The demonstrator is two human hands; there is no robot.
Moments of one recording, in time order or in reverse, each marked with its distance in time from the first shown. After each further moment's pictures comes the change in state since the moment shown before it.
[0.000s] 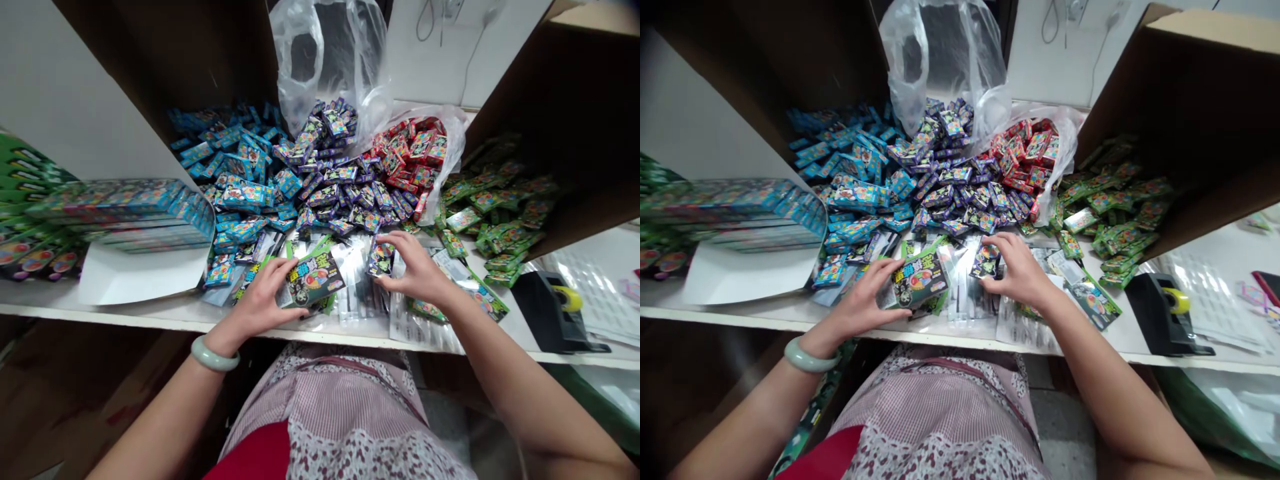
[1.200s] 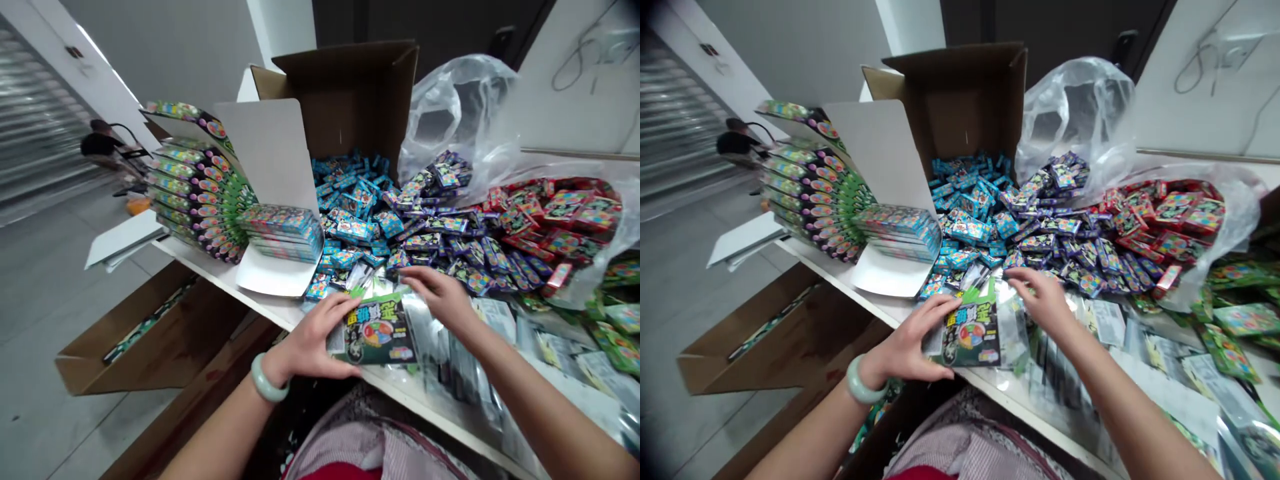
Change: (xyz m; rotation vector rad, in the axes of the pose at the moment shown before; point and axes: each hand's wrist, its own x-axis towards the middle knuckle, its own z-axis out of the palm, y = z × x) left_hand -0.057 0.010 -0.061 -0.094 0.086 -0.002; right_hand 0.102 -0.071 0.085 0.401 0.017 -0.004
